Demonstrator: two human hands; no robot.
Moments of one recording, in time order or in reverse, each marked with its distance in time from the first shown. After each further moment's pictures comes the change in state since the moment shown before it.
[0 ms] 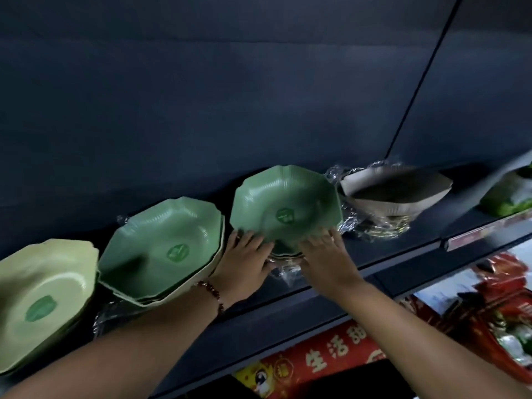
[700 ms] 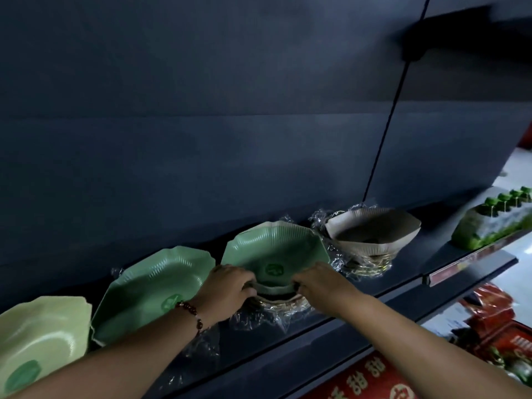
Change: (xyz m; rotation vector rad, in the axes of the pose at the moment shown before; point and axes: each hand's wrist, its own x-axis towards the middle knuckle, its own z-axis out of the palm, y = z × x) left_hand 0.007 -0.029 -0.057 -0.285 0.032 -0.023; right_hand 0.009 0.008 -0.060 0.115 -0.060 -0.104
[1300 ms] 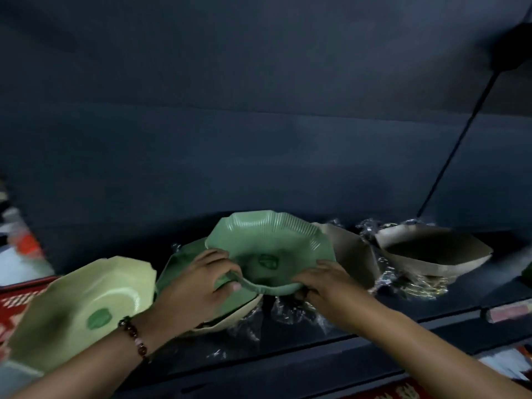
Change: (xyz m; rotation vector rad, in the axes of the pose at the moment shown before) left_hand -0.118 -0.051 -0.070 -0.095 0.281 -0.075; right_hand 0.006 -0.086 -0.026 0.147 0.103 -0.321
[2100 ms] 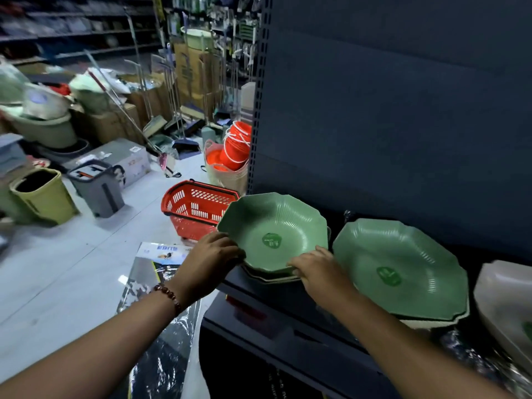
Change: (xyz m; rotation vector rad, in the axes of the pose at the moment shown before) left_hand -0.248 -0.178 -0.091 0.335 0.056 -0.482; right_hand 0.171 -0.226 0.182 0.031 -0.187 -0.392
